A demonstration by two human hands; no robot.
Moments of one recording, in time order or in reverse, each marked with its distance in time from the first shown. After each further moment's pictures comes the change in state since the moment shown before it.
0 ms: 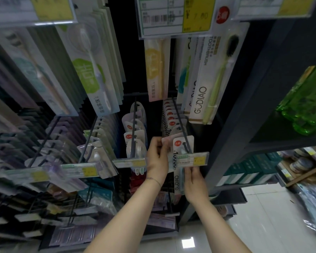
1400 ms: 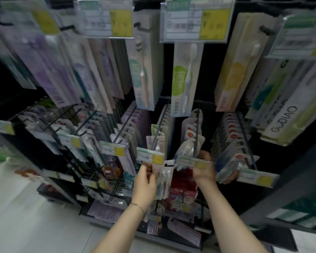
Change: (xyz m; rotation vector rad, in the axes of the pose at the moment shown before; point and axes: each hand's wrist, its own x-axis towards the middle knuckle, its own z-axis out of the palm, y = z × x) left_hand -0.057 -0.031 -0.192 0.298 0.224 -0.164; right_hand 0.012 -0.122 0.085 0.269 -0.152 -0.051
